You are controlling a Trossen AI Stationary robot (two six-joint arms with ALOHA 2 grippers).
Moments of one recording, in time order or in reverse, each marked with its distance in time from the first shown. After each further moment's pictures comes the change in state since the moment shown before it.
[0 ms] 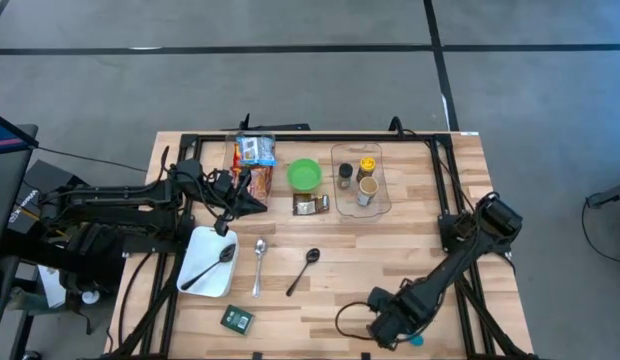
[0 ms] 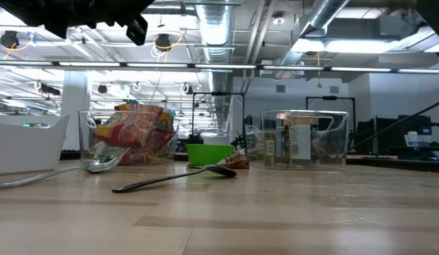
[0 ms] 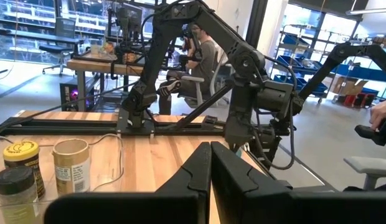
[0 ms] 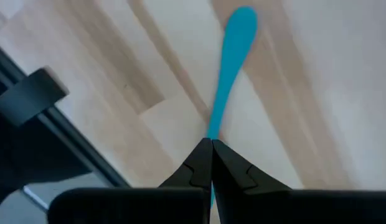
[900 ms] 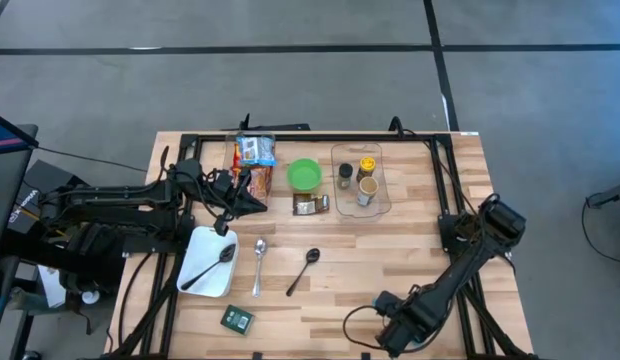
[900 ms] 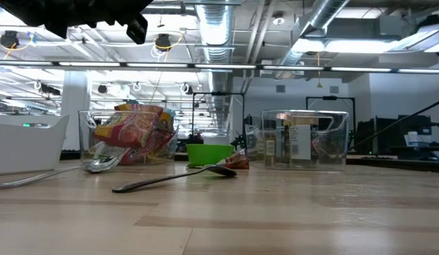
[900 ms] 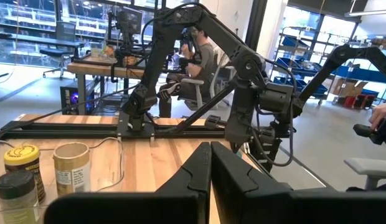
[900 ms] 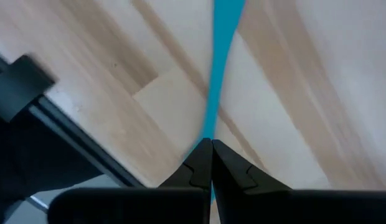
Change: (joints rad) left arm 0.001 0.000 0.000 0.012 0.000 0.000; right arm 0.062 0.001 0.000 -0.012 -0.001 0.152
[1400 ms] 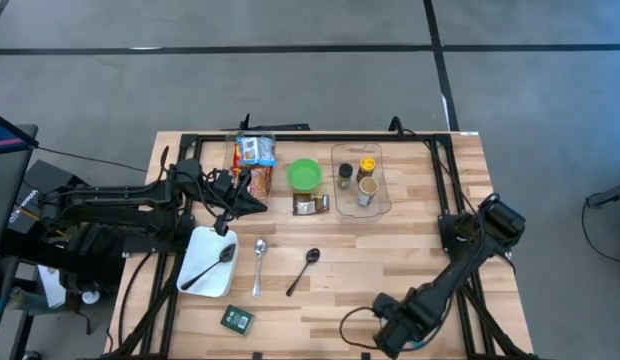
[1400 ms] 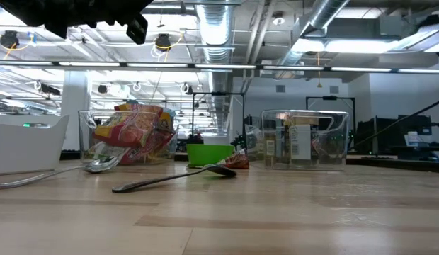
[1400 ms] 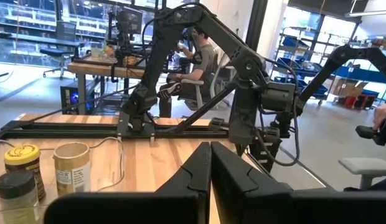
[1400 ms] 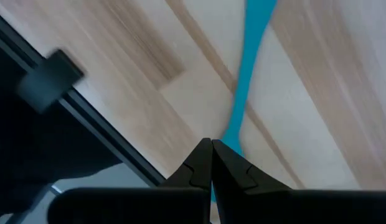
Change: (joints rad) left arm 0.000 0.000 0.000 0.000 0.000 -0.002; right arm 0.001 0.000 0.000 0.064 -0.030 0.006
